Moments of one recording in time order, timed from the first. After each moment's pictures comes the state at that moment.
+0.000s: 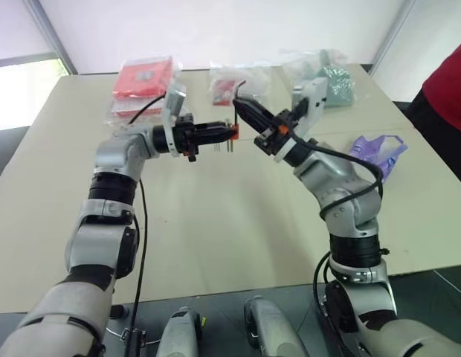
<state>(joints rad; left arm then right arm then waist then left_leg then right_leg) -1.07 0.39 0.04 0.66 -0.44 0.47 -1.37 -0.70 -0.17 -0.03 -0.19 0.53 0.54 0.47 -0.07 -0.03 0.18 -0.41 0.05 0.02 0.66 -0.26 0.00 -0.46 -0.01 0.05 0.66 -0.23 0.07</state>
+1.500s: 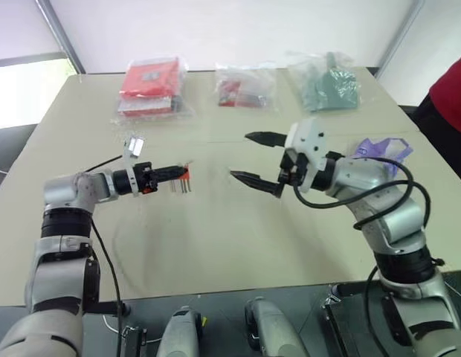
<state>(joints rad) -0.79 0.57 0.16 0.57 -0.54 1.06 -1.08 -0.61 -0.49 0.12 -0.34 0.41 0.49 0.78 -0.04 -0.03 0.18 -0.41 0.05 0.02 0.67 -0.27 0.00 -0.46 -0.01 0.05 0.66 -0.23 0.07</state>
